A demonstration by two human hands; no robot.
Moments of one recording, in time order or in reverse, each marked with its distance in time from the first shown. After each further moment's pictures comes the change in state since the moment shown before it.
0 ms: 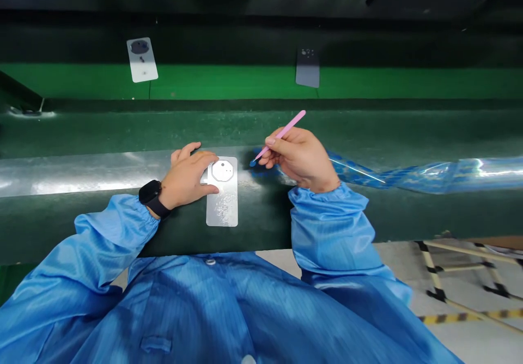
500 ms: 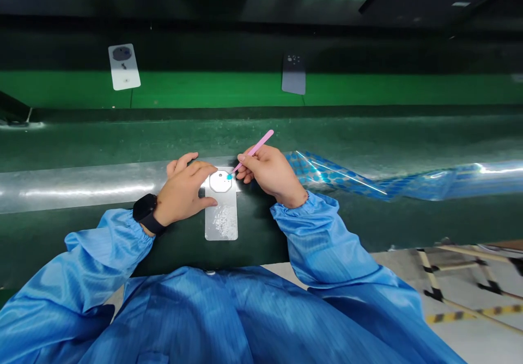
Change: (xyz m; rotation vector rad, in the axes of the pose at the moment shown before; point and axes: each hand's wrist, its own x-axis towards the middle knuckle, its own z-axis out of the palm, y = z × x) left_hand -0.005 -0.001 0.003 0.005 0.077 0.071; right_hand 0.006 0.013 0.038 -0.134 0.024 0.088
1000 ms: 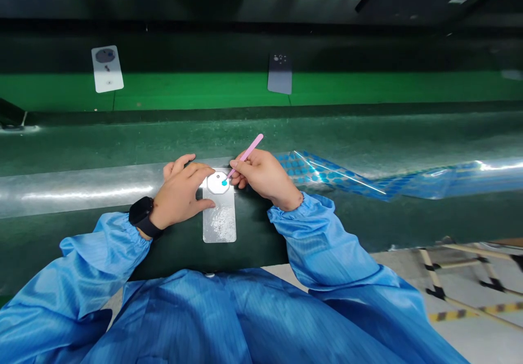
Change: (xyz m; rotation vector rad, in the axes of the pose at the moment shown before) left_hand 0.000 0.002 -0.002 0.022 0.000 -0.007; right_hand -0.002 0.000 0.005 -0.026 -0.105 0.019
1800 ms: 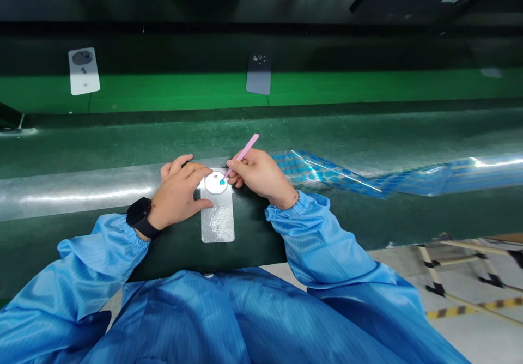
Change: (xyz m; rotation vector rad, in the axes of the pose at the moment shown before) left_hand 0.000 -0.001 -0.001 0.004 -0.004 0.005; right_hand 0.001 -0.002 0.001 -0.060 0.028 0.018
